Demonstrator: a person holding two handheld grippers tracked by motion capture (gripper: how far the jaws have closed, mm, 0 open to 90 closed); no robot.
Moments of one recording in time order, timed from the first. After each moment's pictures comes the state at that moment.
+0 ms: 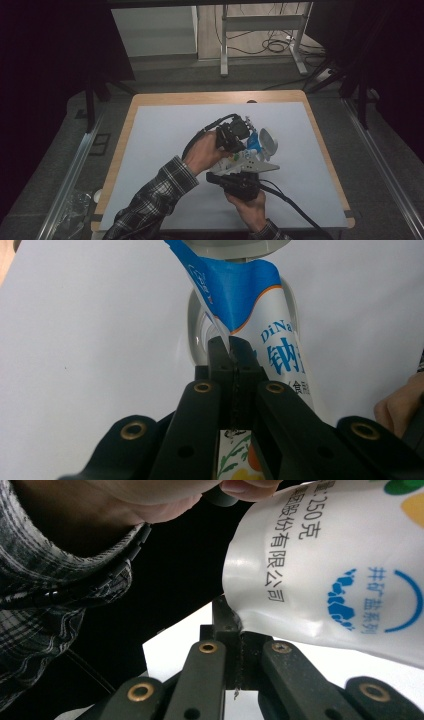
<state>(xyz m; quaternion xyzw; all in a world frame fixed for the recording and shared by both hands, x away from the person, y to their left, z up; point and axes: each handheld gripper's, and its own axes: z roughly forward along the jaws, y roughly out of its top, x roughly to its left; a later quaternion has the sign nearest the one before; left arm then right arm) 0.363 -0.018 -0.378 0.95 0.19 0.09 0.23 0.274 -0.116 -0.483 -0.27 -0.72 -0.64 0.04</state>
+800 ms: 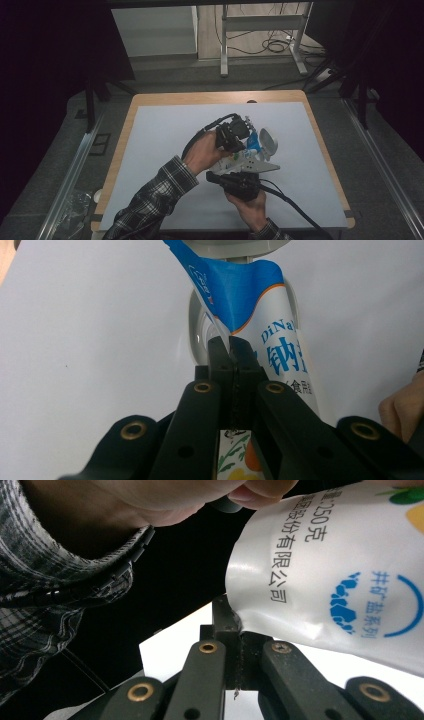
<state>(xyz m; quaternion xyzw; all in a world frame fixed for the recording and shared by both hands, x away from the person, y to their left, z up) 0.364 -0.018 -0.376 0.95 0.19 0.09 0.22 0.273 -0.115 -0.478 -0.26 -0.72 -0.64 0.02</state>
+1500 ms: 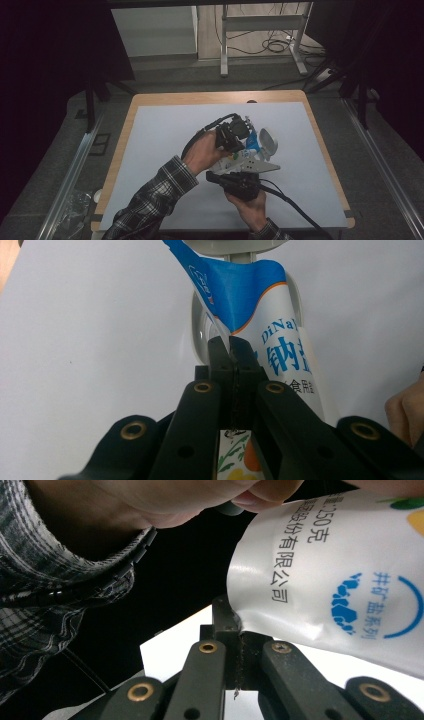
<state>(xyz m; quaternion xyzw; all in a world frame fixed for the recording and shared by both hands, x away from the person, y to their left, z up) 0.363 -0.018 -0.375 0.95 0.19 0.09 0.22 0.272 -0.115 -0.476 -0.25 -0.72 -0.64 0.02</state>
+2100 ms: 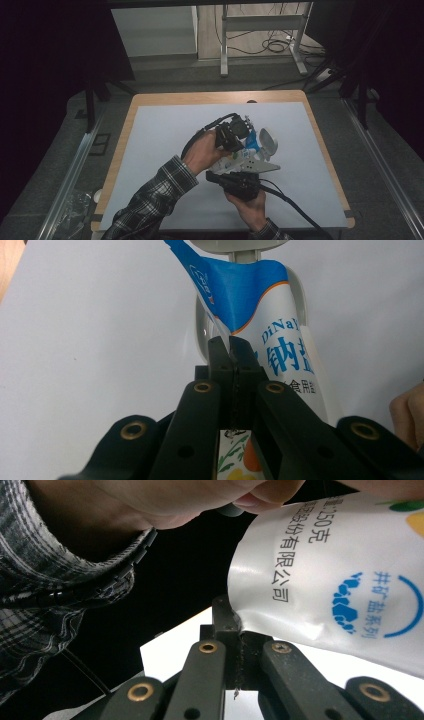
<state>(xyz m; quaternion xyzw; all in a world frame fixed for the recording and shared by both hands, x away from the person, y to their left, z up) 0.363 -0.017 -0.375 0.95 0.19 0.10 0.21 0.272 -0.114 -0.475 -0.25 -0.72 -0.65 0.02</state>
